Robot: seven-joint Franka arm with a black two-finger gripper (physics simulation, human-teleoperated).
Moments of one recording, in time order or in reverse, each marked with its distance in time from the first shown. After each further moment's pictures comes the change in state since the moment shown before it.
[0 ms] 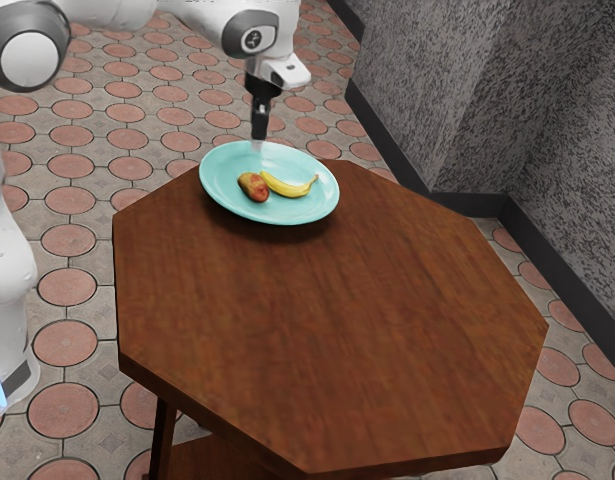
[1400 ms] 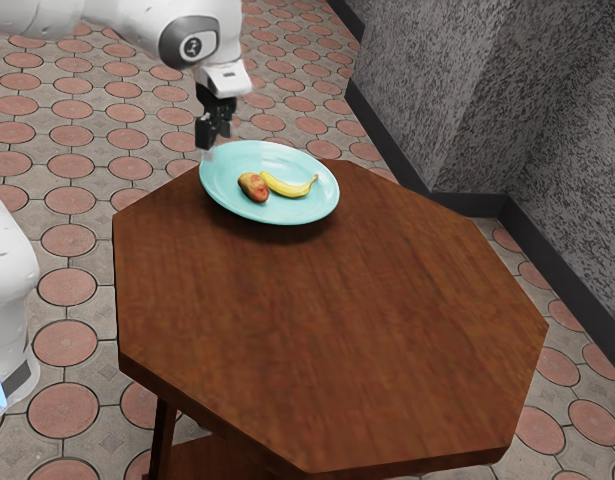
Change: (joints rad) arm 0.034 -0.330 0.002 -0.364 -0.041 0.098 0.366
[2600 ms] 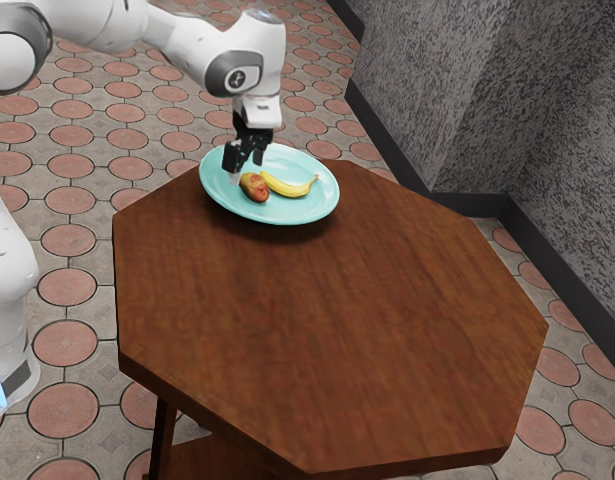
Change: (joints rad) arm -0.011 0.244 -0.072 0.118 0.004 0.055 0.144
